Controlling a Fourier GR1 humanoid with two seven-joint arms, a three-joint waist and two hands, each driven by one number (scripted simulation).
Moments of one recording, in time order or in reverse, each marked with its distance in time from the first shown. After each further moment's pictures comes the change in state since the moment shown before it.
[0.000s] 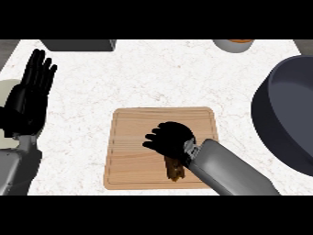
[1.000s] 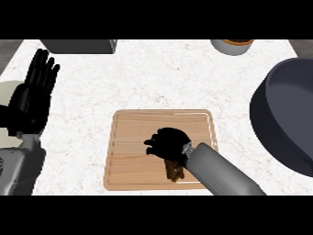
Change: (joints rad) left arm -0.011 -0.043 0.032 0.014 -0.040 -0.037 -0.002; right arm 0.030 0.077 0.000 0.249 0.216 -0.272 -0.236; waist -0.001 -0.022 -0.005
